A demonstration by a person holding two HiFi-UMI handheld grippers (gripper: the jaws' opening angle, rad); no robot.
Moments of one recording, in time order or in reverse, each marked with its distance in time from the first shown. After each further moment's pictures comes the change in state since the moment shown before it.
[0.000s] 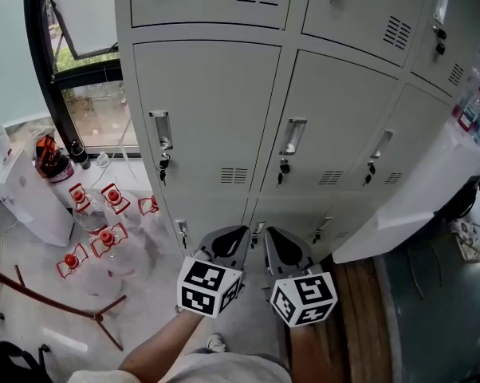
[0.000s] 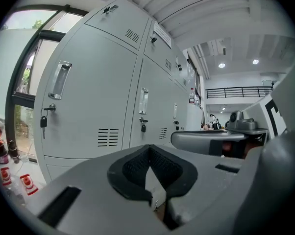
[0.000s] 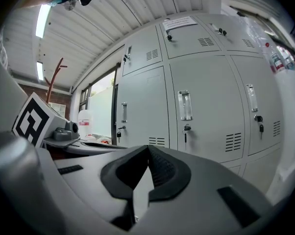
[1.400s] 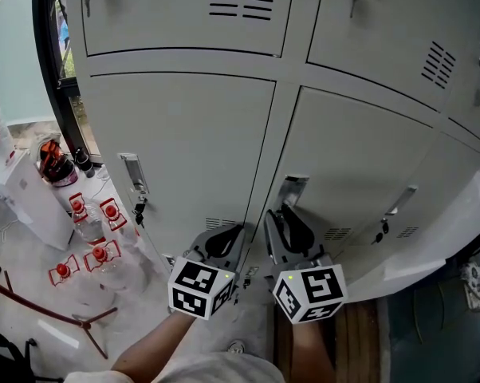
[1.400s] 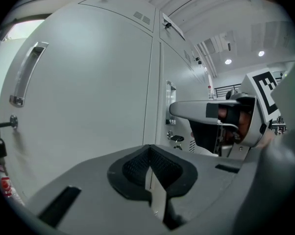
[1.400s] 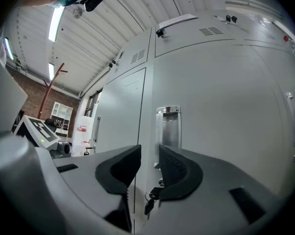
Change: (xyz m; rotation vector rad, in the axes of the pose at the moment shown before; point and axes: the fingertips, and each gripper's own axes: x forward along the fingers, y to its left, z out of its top) left arm 0.121 0.069 0.051 0.027 -0.057 0.115; right arm 0.117 -0.100 0.090 -0.096 -0.159 0.082
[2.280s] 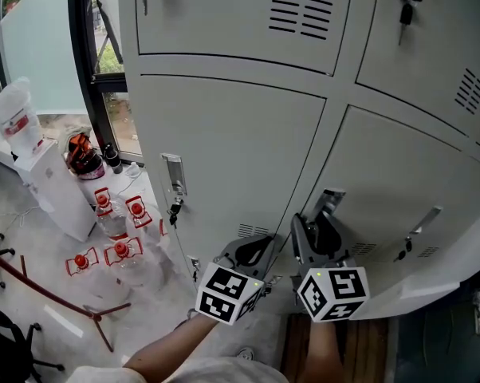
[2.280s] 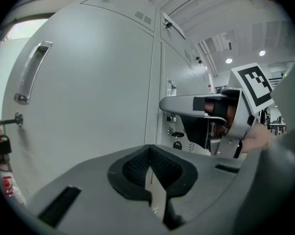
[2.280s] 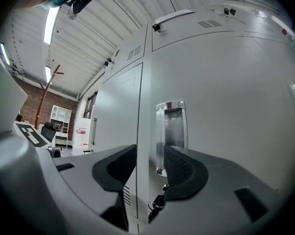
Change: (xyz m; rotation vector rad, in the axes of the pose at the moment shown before) left arm -0.007 0.003 -0.006 -0.004 0.015 0.004; right arm 0.019 0.001 0.000 0.044 0.013 0.001
